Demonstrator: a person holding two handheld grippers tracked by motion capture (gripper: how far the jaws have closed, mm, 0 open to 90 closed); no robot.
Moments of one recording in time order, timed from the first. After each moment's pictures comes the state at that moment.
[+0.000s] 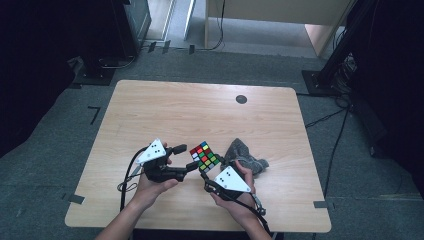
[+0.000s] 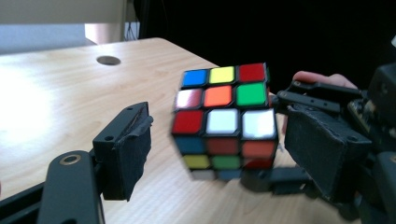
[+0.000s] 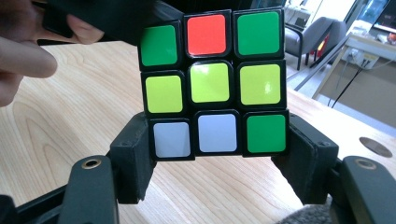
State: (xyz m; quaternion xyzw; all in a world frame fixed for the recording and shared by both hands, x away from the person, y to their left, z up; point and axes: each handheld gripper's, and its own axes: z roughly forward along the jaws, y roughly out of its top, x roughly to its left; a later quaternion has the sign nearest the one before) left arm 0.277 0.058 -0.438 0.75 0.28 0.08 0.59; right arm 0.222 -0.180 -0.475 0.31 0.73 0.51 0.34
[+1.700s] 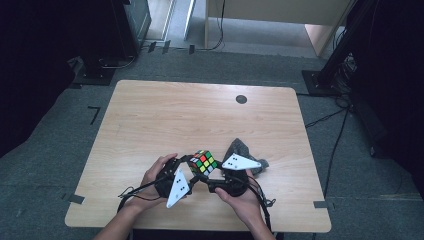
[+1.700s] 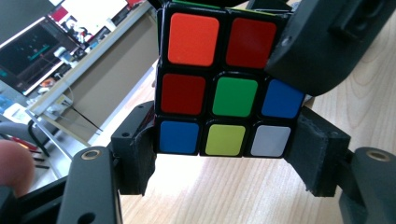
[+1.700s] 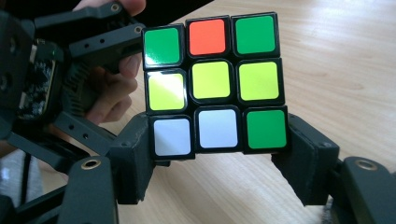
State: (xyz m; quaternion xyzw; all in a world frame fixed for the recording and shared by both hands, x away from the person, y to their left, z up) left arm 0.239 0.025 -0.480 0.81 0.05 0.38 0.45; right arm 0.238 -0.195 -0.454 0.38 0.76 0.52 0.09
